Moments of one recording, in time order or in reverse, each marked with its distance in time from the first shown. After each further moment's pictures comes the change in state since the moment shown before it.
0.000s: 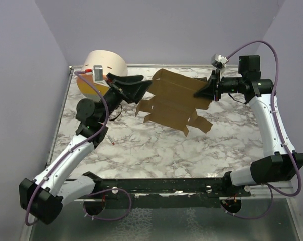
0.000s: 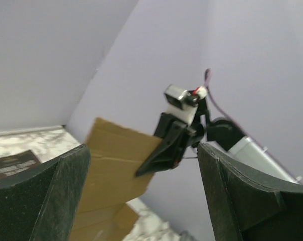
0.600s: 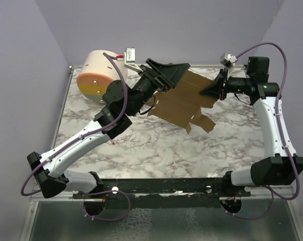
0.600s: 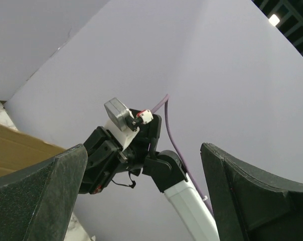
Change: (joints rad) left arm -0.494 0.275 0.551 -0.396 -0.484 -0.096; right arm -0.090 -0.034 -0.060 0.092 -0.023 0.064
